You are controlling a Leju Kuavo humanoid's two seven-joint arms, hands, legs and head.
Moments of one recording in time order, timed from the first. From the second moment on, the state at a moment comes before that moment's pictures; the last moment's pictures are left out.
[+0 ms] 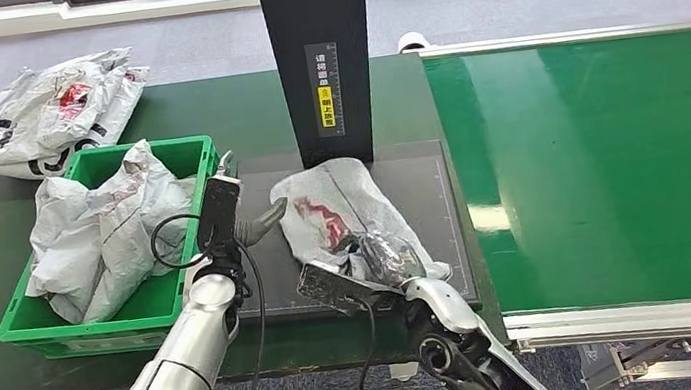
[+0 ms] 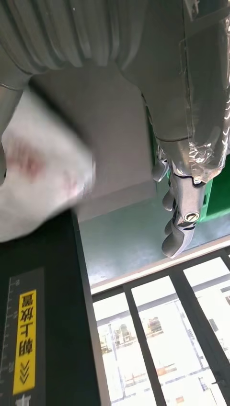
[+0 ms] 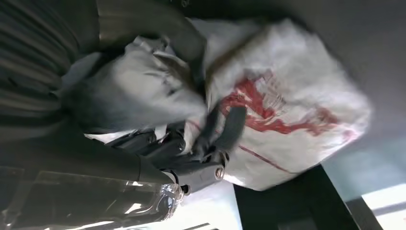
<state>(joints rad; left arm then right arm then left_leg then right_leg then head) -0.66 -0.23 -0.17 -0.61 -0.22 0.31 -0.47 -0.34 0.12 0.60 -1.03 0.82 -0.04 0.12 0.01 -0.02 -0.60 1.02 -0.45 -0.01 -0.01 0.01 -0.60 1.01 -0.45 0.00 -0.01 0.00</state>
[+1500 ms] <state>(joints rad) -0.59 -0.20 -0.45 -0.53 -0.55 0.22 -0.37 -0.39 0.10 0.32 -1.06 -0.06 -0.31 -0.41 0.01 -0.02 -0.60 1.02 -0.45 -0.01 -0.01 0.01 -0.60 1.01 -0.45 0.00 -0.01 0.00</state>
